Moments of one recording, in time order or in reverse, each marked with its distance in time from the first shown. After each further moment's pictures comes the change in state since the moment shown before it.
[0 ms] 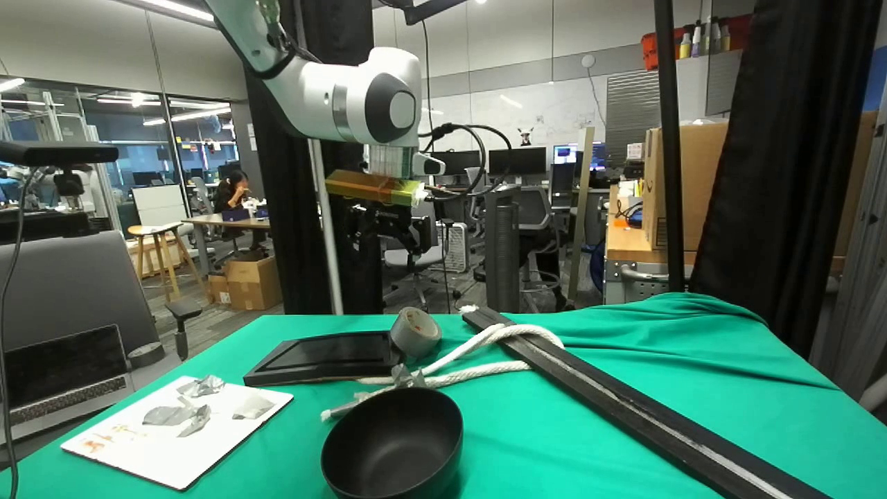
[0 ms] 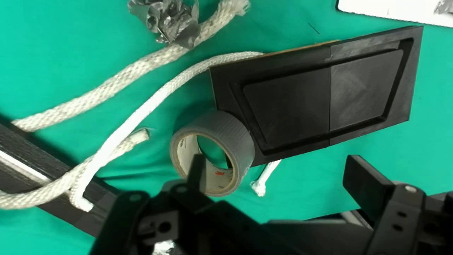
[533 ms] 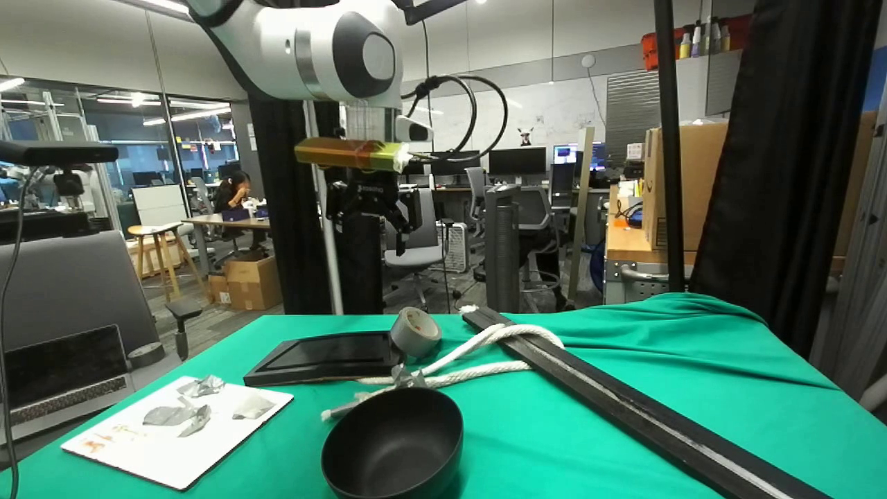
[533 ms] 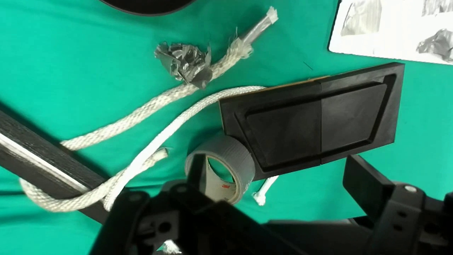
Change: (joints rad) arm 0.001 -0.217 -0.006 -0.155 -0.027 -0.057 0.014
